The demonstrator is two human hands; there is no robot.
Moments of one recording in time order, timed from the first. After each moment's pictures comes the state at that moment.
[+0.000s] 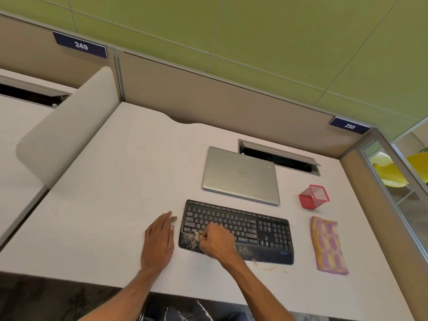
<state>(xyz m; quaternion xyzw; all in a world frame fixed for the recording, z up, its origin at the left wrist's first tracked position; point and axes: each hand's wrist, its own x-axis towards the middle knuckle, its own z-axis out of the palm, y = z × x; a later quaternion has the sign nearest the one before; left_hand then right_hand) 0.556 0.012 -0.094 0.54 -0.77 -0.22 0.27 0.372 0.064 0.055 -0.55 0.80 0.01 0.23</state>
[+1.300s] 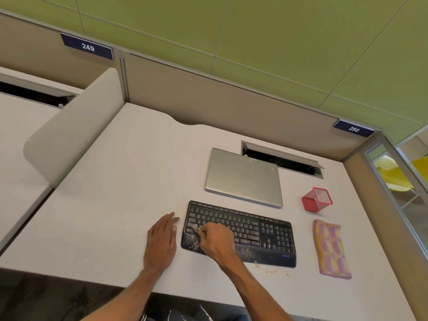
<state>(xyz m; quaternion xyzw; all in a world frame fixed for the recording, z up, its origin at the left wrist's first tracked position) 0.556 0.011 -0.095 0.54 -0.76 -0.22 0.27 0.378 0.058 0.055 -0.61 0.78 -0.02 0.16</state>
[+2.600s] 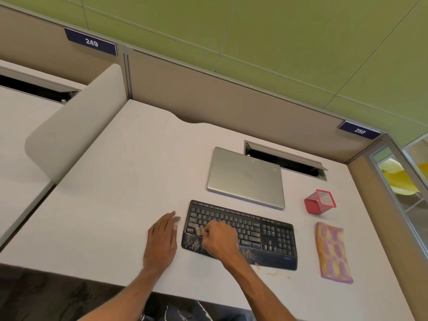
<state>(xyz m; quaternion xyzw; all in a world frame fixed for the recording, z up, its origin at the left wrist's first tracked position) 0.556 0.012 -0.091 0.55 -0.76 -0.22 0.27 0.373 0.051 0.067 -0.60 0.78 0.04 0.17</state>
